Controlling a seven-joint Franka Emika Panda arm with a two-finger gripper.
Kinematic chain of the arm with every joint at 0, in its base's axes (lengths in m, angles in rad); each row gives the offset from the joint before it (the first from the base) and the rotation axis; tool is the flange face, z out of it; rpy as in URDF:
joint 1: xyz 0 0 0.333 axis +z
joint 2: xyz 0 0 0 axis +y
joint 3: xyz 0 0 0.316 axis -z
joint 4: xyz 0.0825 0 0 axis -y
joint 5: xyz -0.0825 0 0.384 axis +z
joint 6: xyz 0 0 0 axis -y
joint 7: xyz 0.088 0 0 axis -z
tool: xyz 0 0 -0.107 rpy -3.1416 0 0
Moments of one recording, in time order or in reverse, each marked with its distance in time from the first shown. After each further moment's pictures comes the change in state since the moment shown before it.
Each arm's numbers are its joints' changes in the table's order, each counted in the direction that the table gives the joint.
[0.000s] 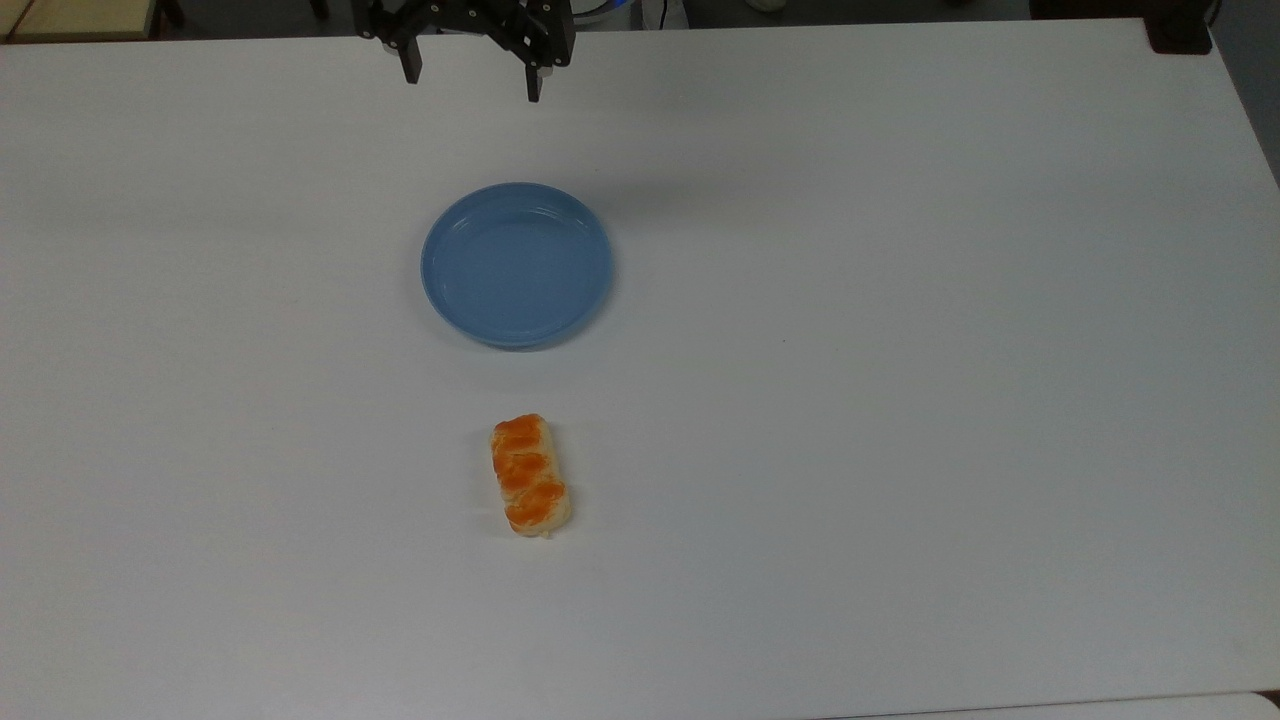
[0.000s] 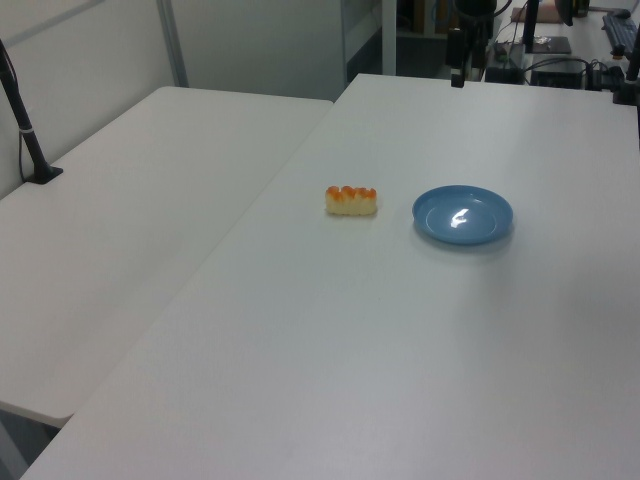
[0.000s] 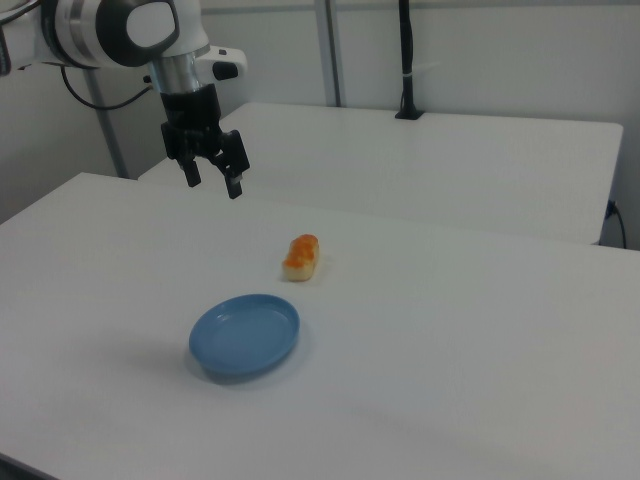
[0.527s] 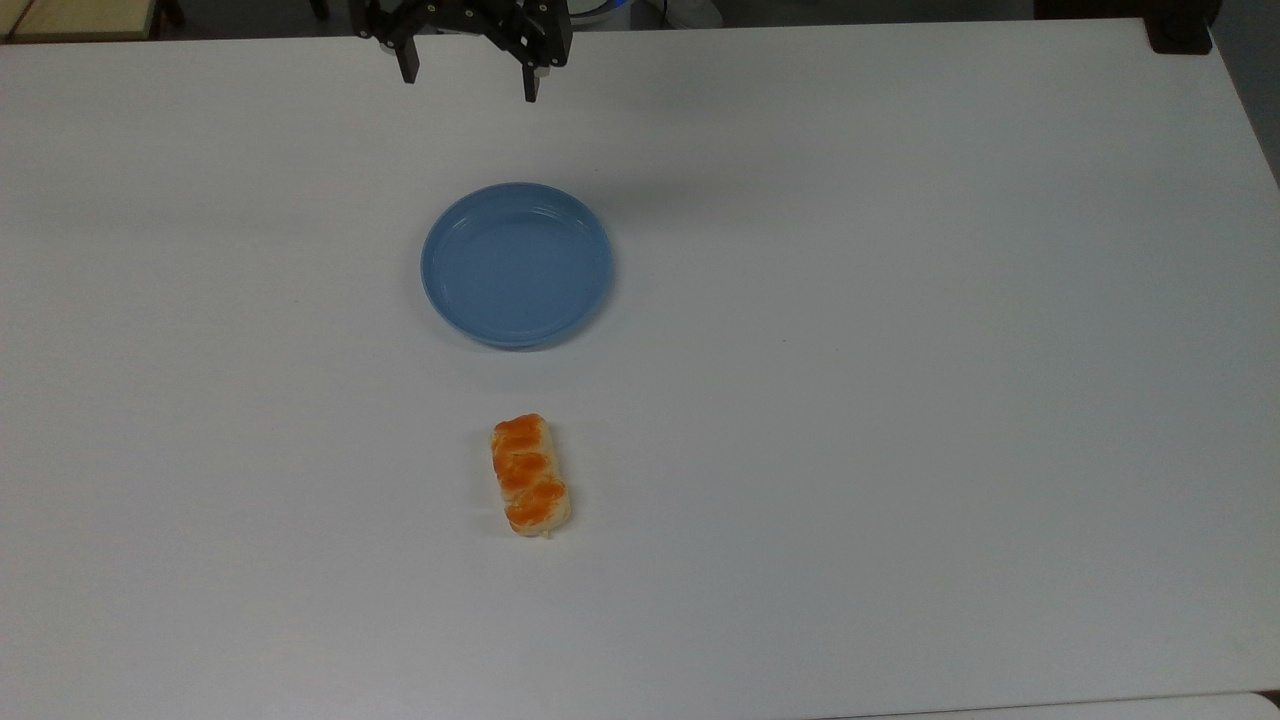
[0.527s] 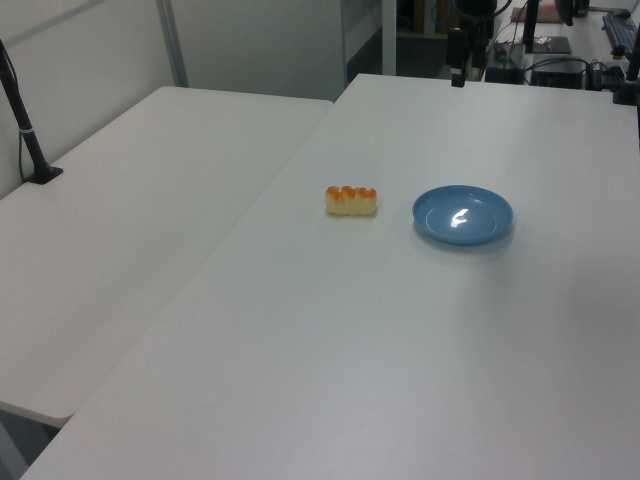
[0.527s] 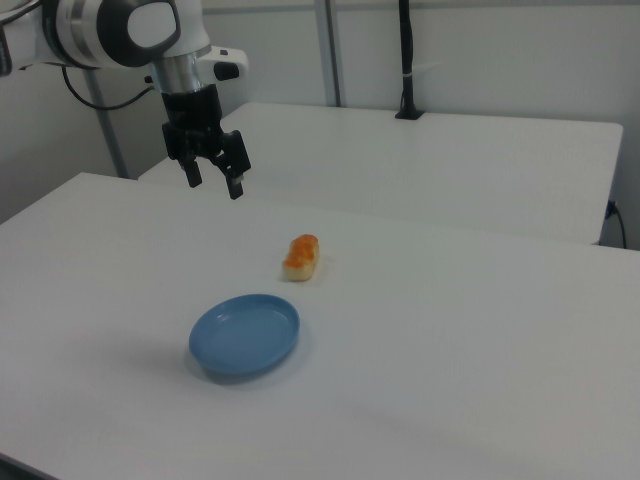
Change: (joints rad) arm -0.002 0.000 0.002 0.000 0.000 0.000 -0.002
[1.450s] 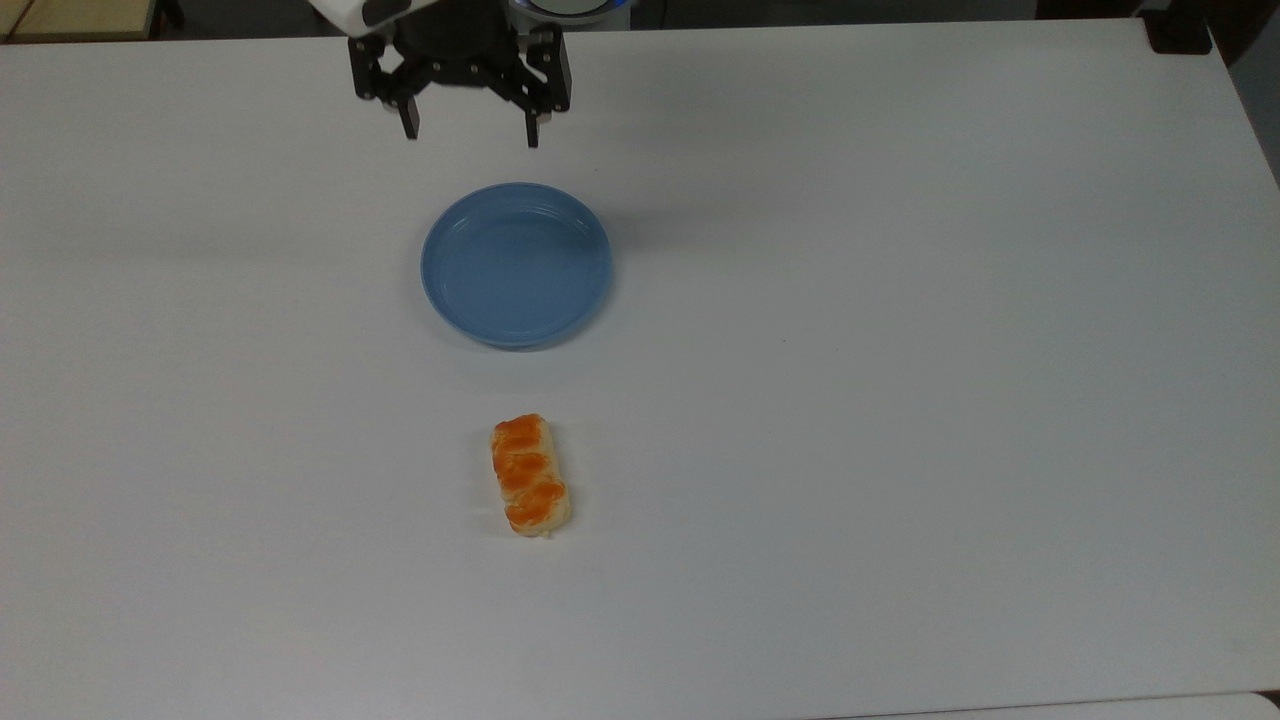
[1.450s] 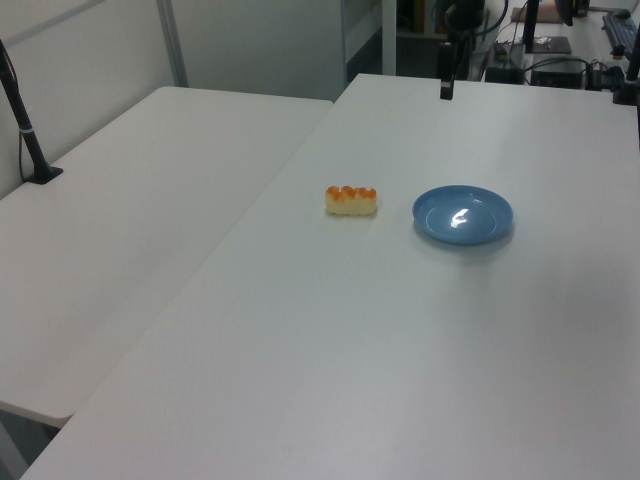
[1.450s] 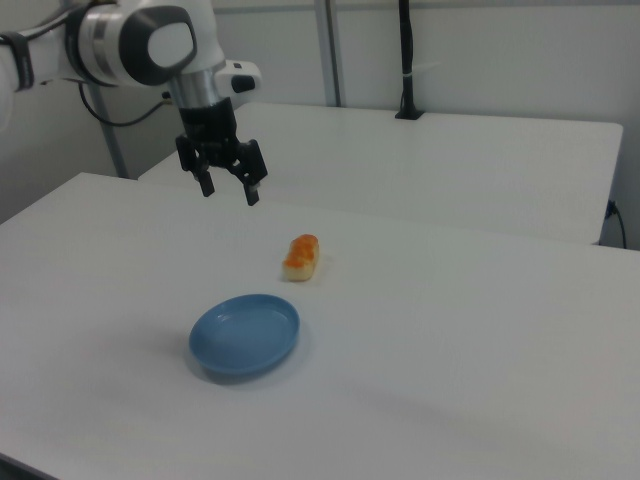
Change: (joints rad) arm 0.000 0.065 0.000 -0.001 0.000 0.090 -0.112
